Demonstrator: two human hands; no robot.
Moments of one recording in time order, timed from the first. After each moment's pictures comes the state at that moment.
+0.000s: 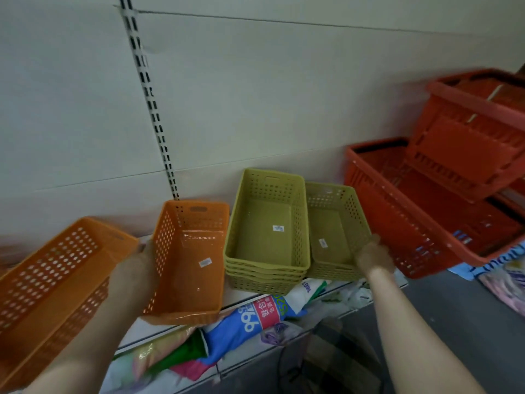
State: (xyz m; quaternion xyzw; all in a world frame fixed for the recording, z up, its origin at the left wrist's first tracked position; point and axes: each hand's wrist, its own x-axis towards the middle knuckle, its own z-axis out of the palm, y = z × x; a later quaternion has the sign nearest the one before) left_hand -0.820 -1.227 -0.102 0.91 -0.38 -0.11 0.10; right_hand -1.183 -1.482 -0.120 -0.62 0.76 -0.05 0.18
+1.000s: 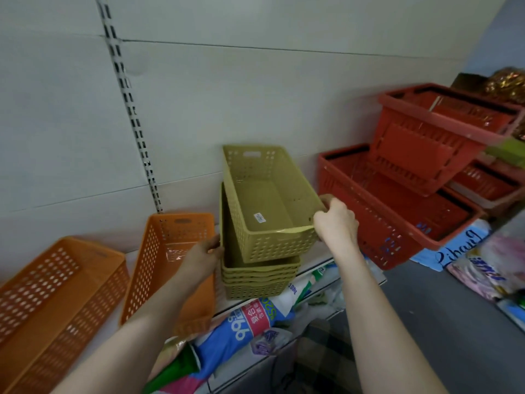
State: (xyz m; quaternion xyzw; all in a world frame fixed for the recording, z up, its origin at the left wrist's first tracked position) left_hand -0.892 -1.298 -0.101 0.73 -0.37 -0.41 0.41; right_hand -1.120 -1.404 0.007 -0.67 0.68 -0.23 0.20
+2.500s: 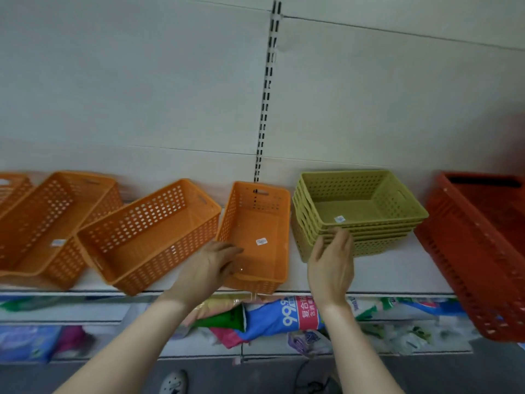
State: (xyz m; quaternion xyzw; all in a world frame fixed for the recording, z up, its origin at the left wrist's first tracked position) left_hand -0.848 -1.156 -0.134 0.82 -0.54 -0.03 0.20; right_hand -1.022 -1.328 -0.110 -0.78 0.51 -0.33 0.15
